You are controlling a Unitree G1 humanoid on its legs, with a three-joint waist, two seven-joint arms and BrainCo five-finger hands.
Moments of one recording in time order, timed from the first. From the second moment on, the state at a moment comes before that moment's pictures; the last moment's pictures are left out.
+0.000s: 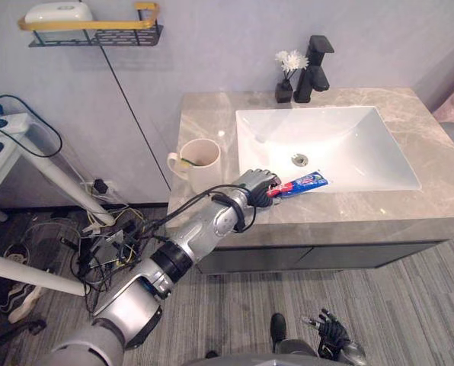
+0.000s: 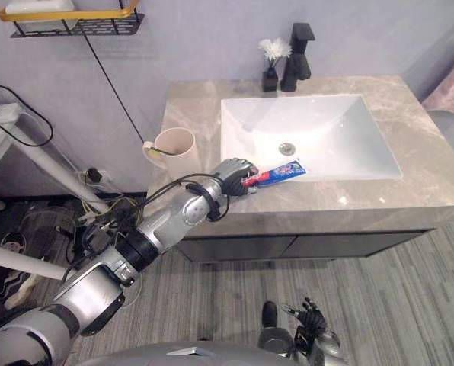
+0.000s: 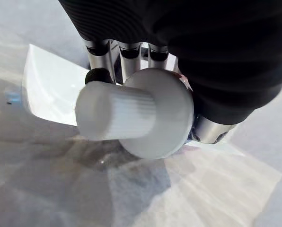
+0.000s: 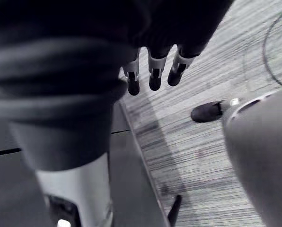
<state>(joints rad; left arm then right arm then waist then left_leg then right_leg) -0.66 0.26 -0.67 0.31 0.61 -0.07 0.01 0.18 -0.08 -0.19 0.75 0.18 -0.05 0.04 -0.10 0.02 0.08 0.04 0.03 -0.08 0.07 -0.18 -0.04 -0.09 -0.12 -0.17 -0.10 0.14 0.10</state>
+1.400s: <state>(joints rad) -0.43 0.27 -0.52 -0.36 0.52 -0.16 0.15 -0.09 -0.04 0.31 -0.46 1.01 -0.23 0.14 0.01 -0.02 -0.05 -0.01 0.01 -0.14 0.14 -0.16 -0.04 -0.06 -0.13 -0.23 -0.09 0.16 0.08</state>
